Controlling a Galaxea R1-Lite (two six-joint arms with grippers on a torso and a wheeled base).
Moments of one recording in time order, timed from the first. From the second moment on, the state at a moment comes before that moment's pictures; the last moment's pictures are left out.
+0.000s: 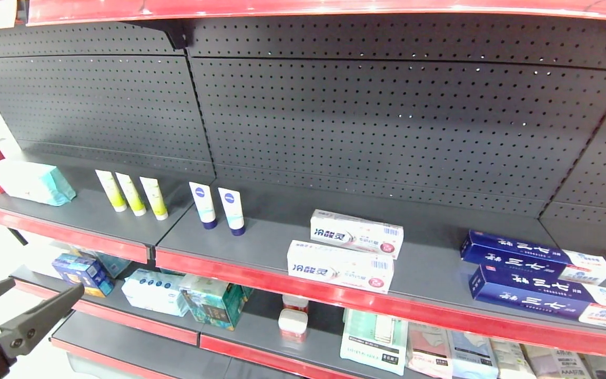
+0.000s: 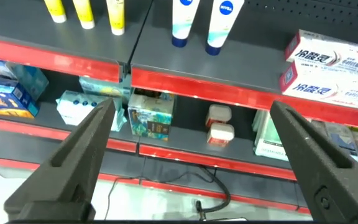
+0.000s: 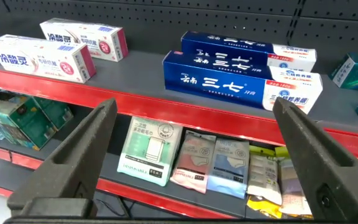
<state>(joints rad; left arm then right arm) -0.10 0.80 -0.35 -0.17 -0.05 -0.12 0.00 0.00 0.00 0.00 0.03 -0.01</state>
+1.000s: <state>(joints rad) -0.10 0.90 -0.35 -0.17 -0.01 -0.12 0.00 0.00 0.00 0.00 0.03 -0.01</state>
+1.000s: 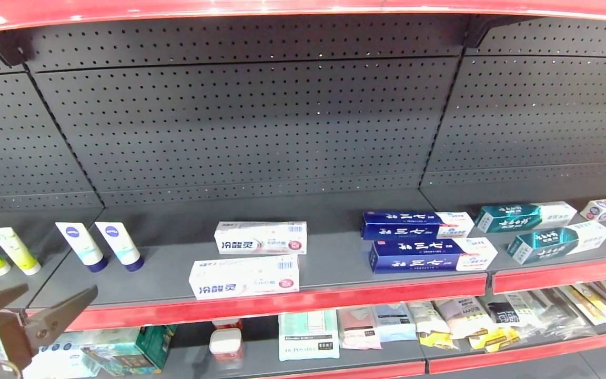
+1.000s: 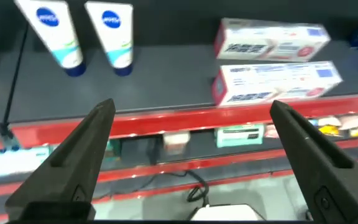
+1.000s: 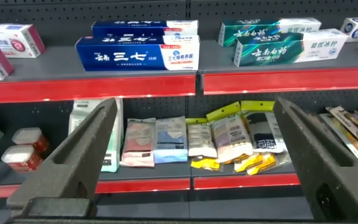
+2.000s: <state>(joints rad) -0.10 1.50 -0.57 -0.18 0.21 -0.17 0.00 0.00 0.00 0.00 0.03 -0.01</state>
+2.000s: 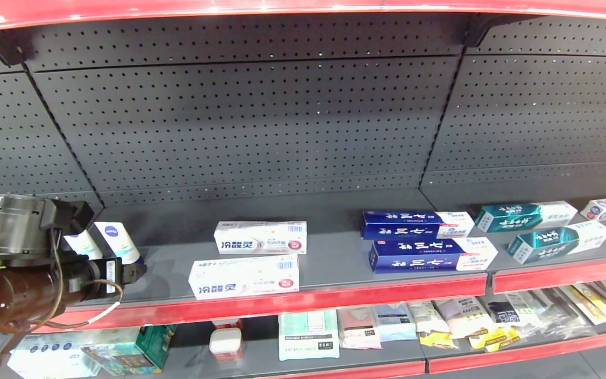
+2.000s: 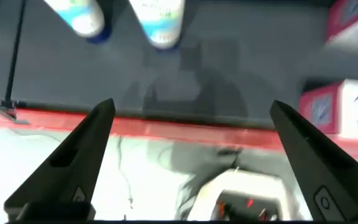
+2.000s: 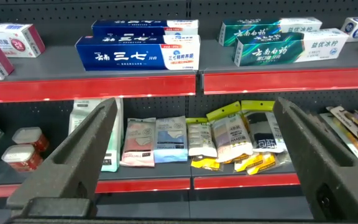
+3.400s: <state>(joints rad) -0.22 1.73 -0.66 -0.22 0.21 -0.24 0.00 0.00 0.00 0.00 0.03 -0.01</state>
